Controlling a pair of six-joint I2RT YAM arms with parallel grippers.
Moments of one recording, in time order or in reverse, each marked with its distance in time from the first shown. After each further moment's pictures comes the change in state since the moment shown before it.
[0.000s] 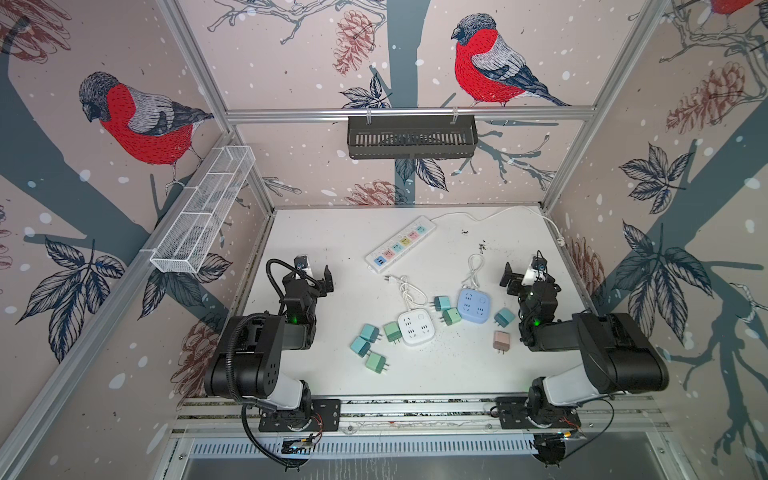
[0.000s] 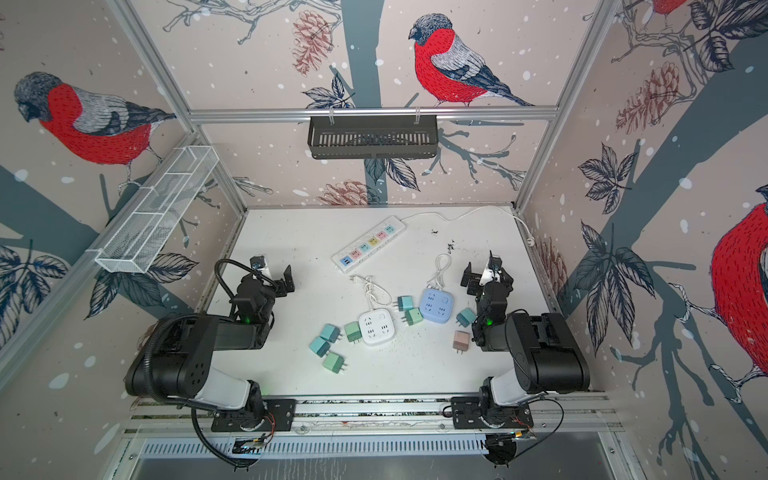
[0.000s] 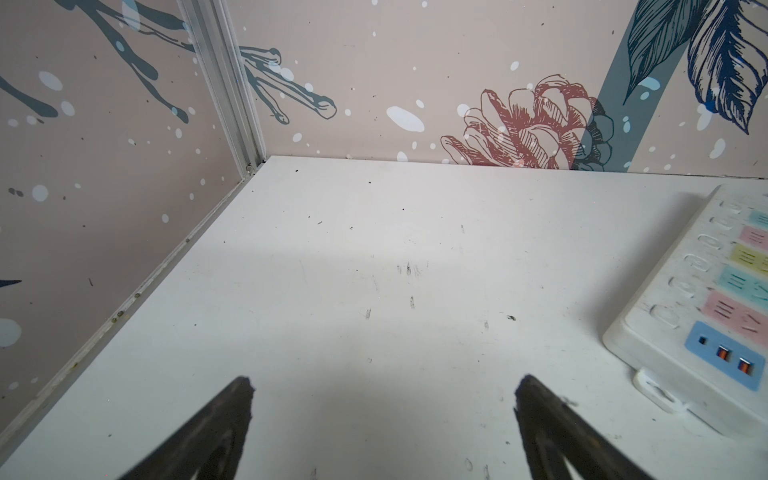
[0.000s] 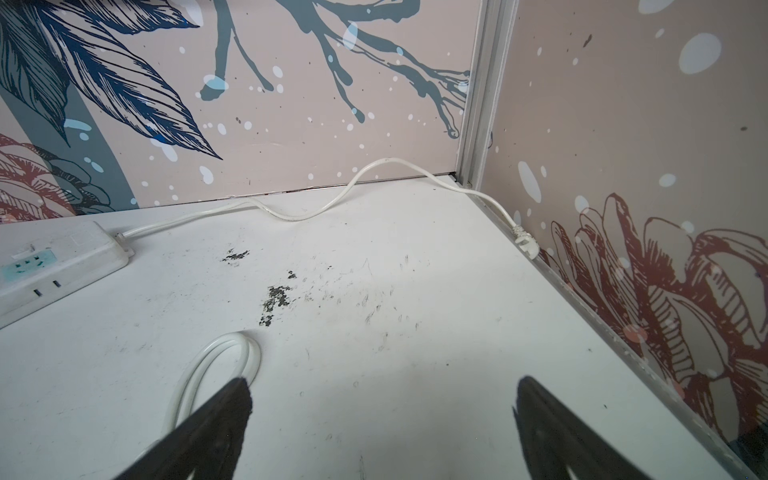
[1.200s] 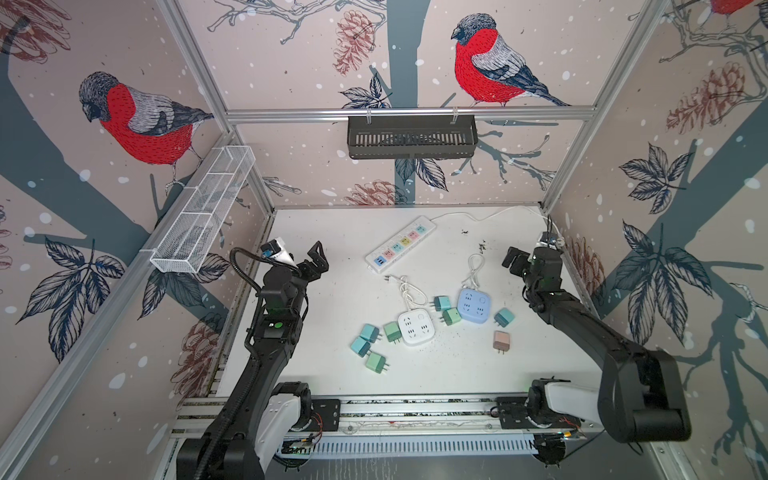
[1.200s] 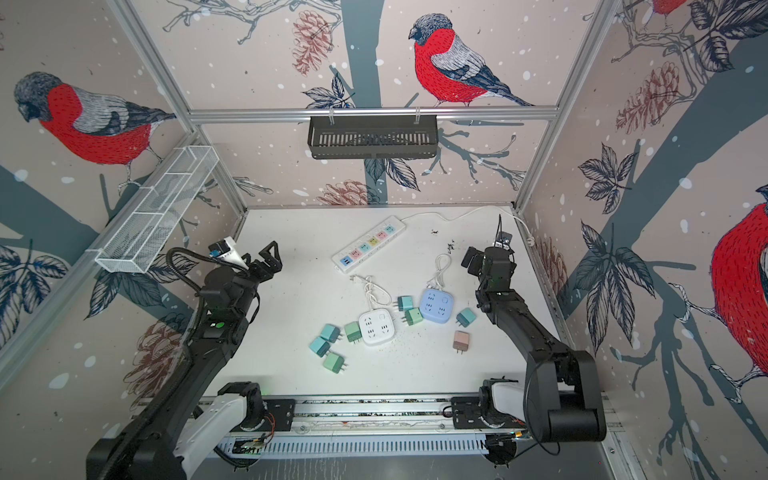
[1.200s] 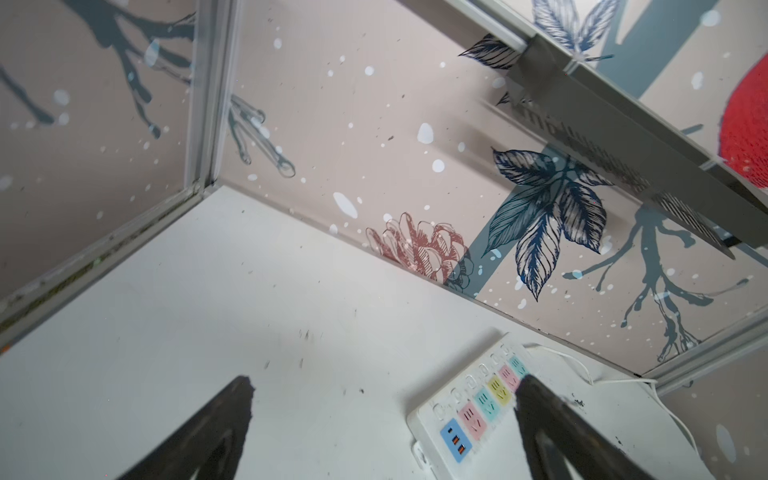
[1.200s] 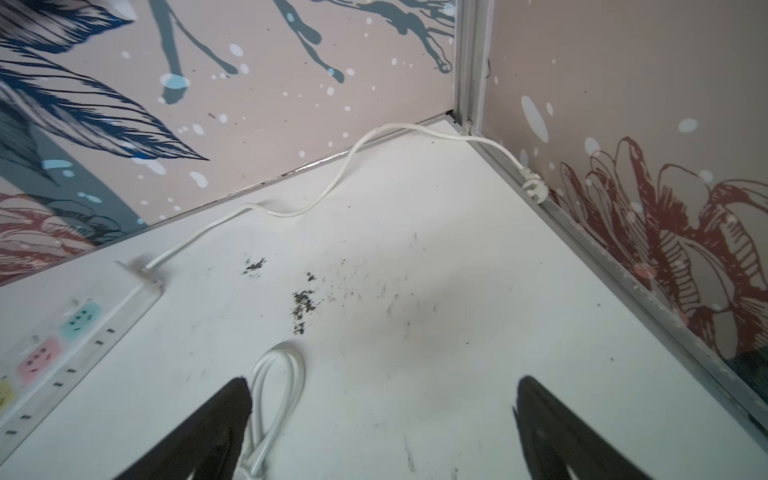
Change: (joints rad) left arm -0.013 -0.640 0.223 -0.783 0.059 -0.492; right arm 0.025 -0.283 0.356 -0.888 0.022 0.261
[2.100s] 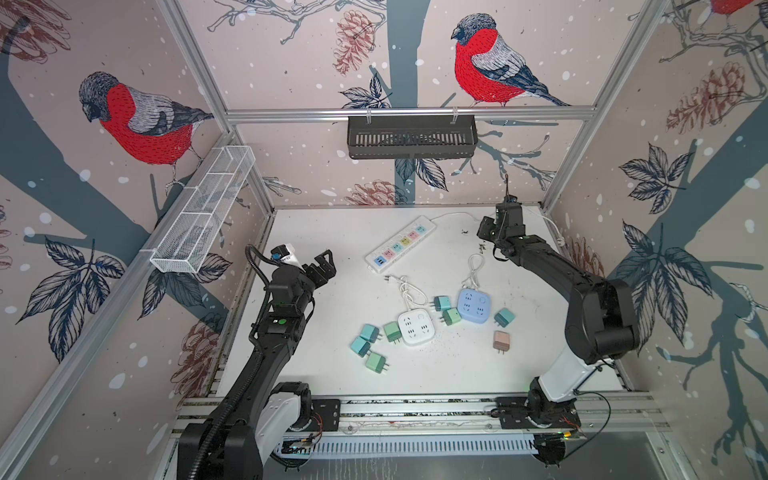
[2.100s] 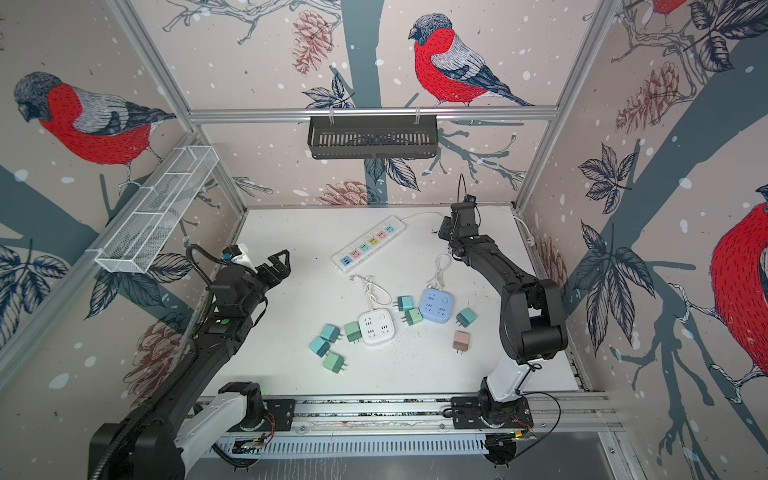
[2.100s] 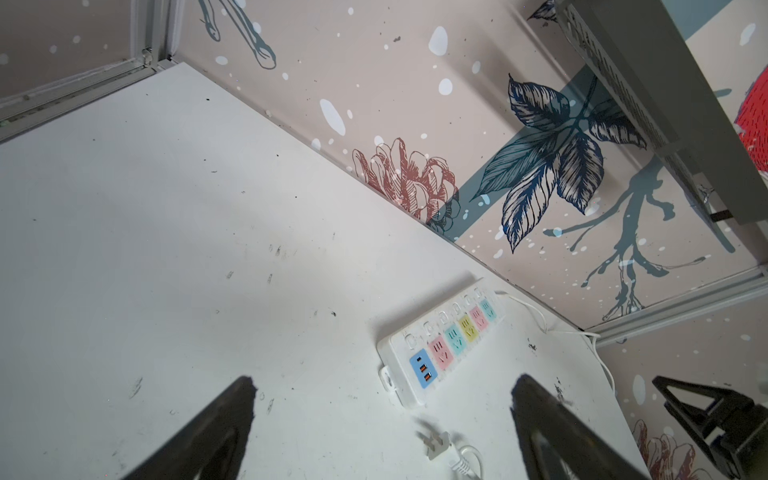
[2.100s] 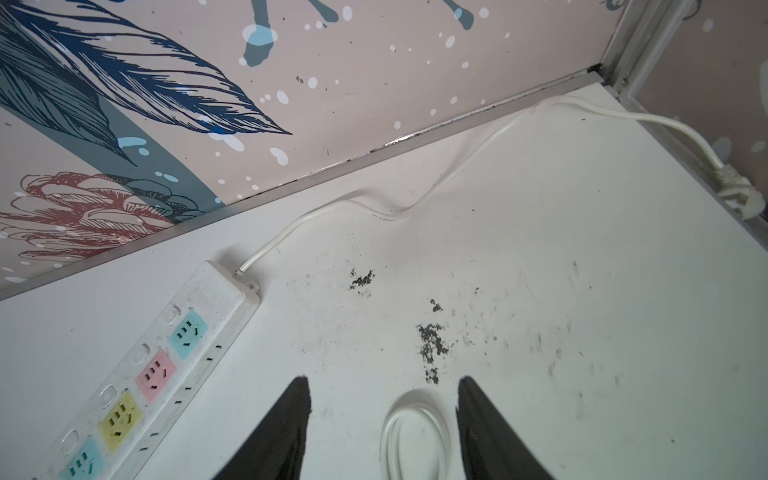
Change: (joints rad) left arm -0.037 0.091 0.002 -0.041 0.121 -0.106; right arm 0.160 0.517 0.675 -0.362 -0.042 0.105
